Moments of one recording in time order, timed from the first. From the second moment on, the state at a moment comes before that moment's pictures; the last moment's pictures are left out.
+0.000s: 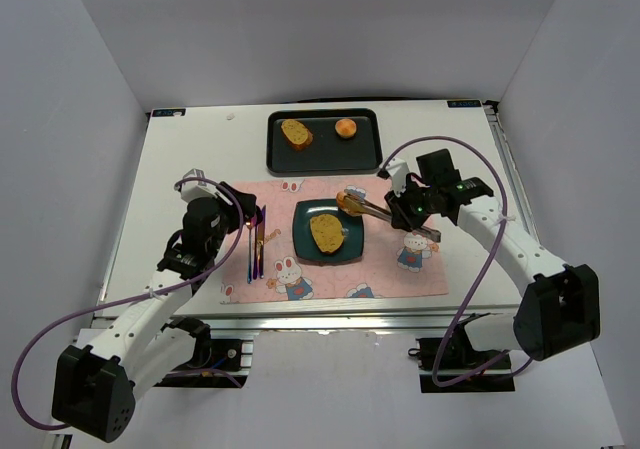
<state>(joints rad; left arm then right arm) -0.35 0.89 0.51 0.05 -0.22 -0.78 0.38 1.33 1.04 -0.69 -0.35 -0.43</state>
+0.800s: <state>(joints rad) -0.35 0.90 0.50 0.07 -0.22 -0.78 0.38 1.29 1.03 -0.71 -0.45 -0.43</state>
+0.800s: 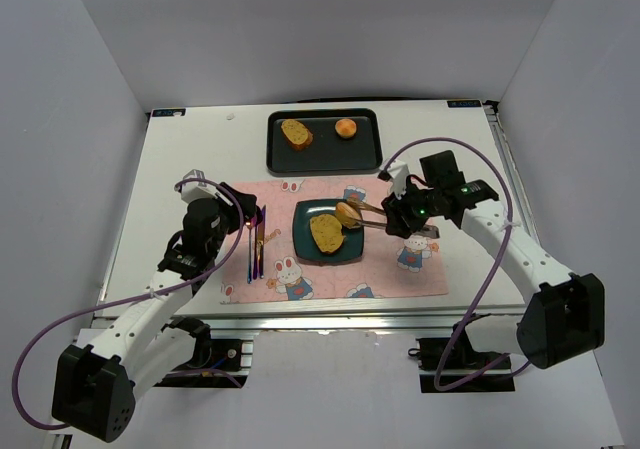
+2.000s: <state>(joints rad) -0.35 1.05 0.52 0.14 -0.01 -0.77 -0.22 1.51 0.78 -0.09 -0.28 -0.13</state>
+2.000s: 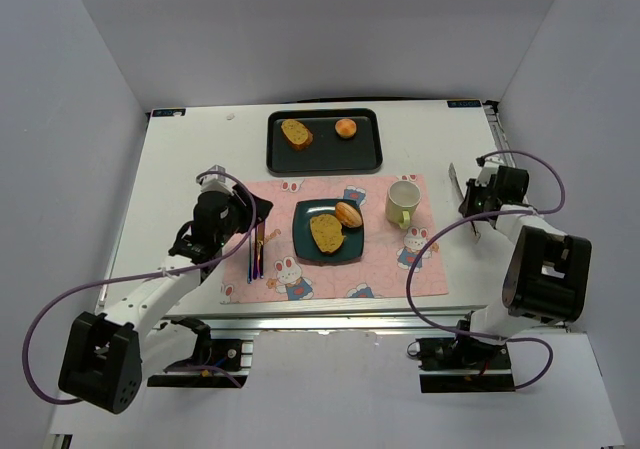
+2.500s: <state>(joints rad) -0.35 1.13 0.53 0.20 0.14 -0.78 -0.25 1.51 0.83 -0.20 -0.29 -0.25</state>
